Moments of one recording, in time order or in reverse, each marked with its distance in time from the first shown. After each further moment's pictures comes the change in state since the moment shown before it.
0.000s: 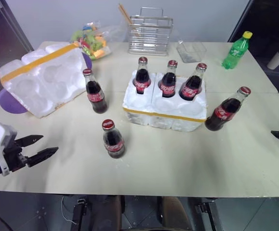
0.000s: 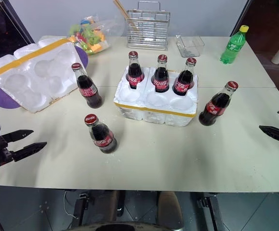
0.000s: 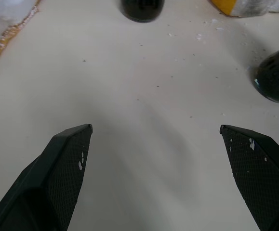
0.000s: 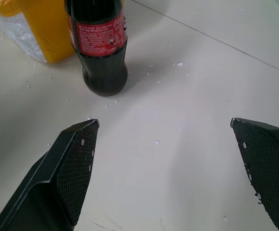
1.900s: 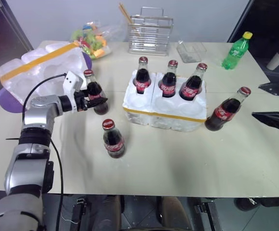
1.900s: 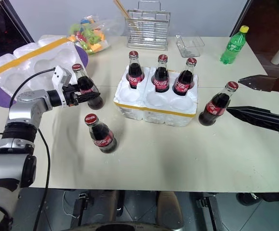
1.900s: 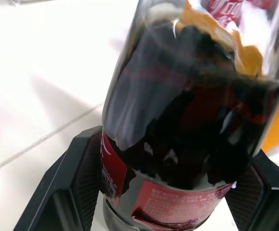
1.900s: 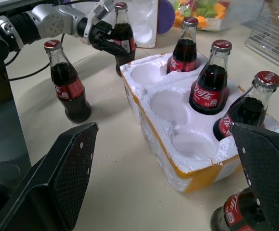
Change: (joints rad) left arm -1.126 -0.255 -0.598 0.942 0.329 -0.293 -0.138; right arm -0.178 -0.082 -0.199 -0.648 0.552 0.657 -0.107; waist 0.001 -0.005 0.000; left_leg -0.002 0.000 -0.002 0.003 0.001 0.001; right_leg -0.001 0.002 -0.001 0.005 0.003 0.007
